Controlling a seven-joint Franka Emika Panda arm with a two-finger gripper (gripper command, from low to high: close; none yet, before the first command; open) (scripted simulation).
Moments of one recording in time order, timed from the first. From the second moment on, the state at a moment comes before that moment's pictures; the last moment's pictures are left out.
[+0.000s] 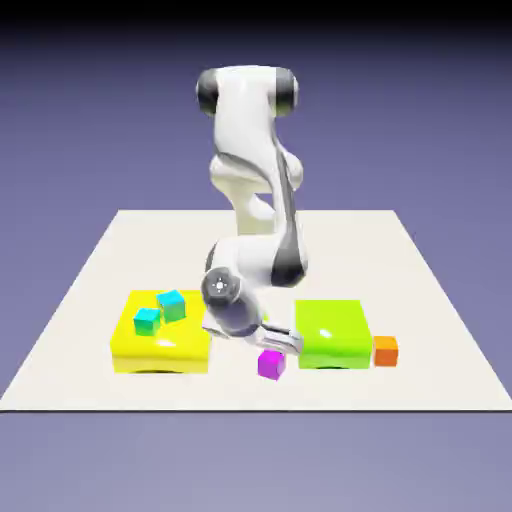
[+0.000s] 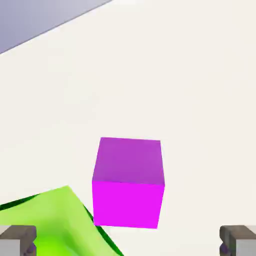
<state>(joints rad) -0.13 0.56 0.06 -1.95 0.24 1.79 1.02</state>
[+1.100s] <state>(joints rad) 0.08 0.34 -0.57 -2.08 0.01 1.56 0.55</state>
